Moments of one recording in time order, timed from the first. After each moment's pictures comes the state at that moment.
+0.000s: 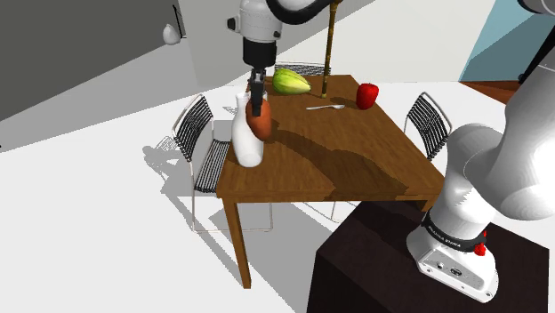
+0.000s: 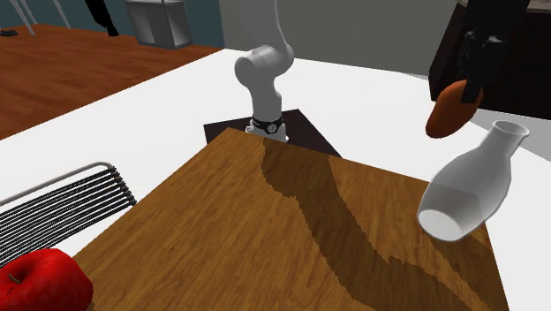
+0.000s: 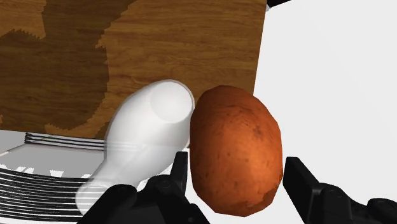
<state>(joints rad) 0.64 -0.15 -0.16 -1.95 -0.05 1.94 -0.32</state>
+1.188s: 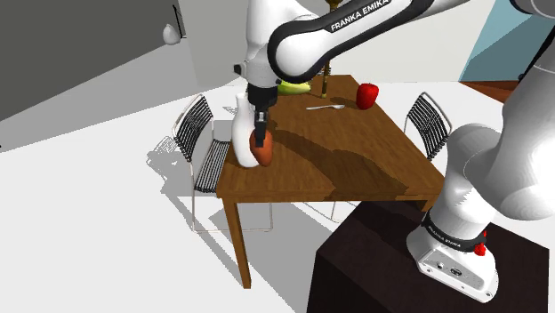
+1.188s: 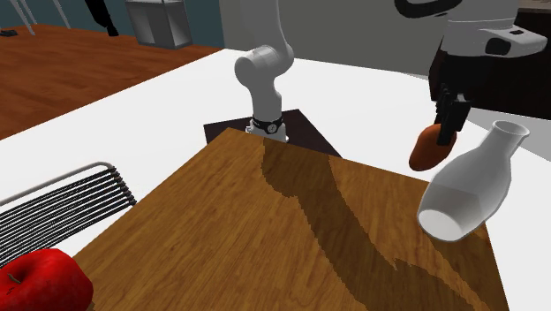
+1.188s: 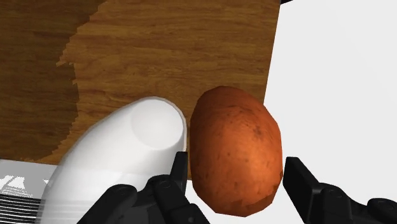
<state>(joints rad) 0.63 -0.11 -0.16 -2.15 -0.05 2.18 -0.32</state>
